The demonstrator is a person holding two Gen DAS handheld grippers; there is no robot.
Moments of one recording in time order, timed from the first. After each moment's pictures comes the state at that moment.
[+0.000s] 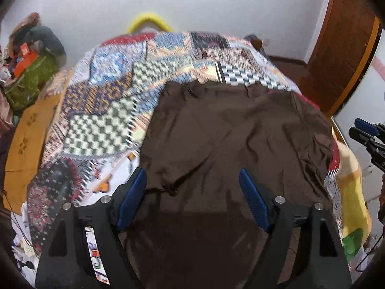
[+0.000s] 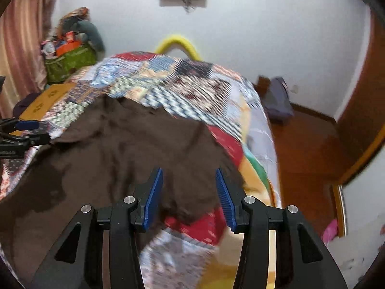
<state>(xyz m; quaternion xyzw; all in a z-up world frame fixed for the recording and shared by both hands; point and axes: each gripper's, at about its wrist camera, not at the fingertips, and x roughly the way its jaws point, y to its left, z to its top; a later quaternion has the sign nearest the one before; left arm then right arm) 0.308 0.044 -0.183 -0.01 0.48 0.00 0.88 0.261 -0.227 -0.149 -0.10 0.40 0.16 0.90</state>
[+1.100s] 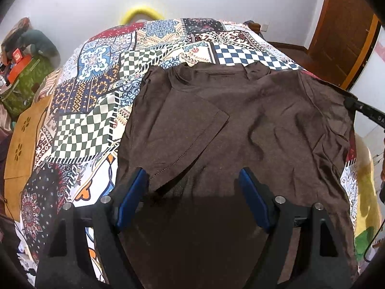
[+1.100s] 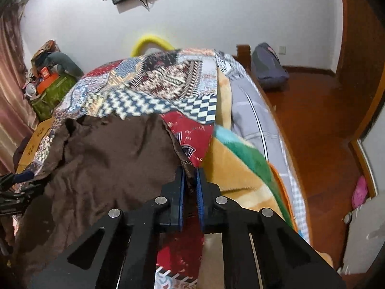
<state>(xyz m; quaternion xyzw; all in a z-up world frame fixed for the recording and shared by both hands) 0.330 0.030 -0.211 0.01 0.49 0.00 0.87 0.303 -0.270 -0.168 0.02 0.42 0.16 0.89</state>
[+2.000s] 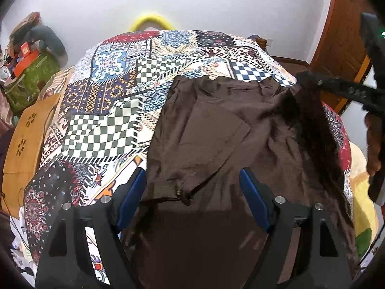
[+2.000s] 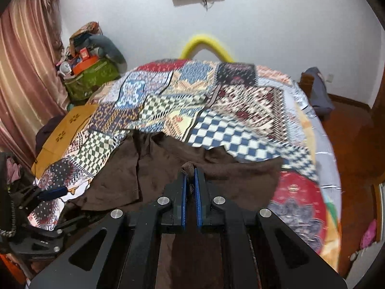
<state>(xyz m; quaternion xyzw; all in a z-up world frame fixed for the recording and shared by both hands) 0.315 0.067 -0.199 -0.01 0.46 0.01 0.89 0.343 -0.108 -0.162 -0.02 0.42 0.27 0.87</state>
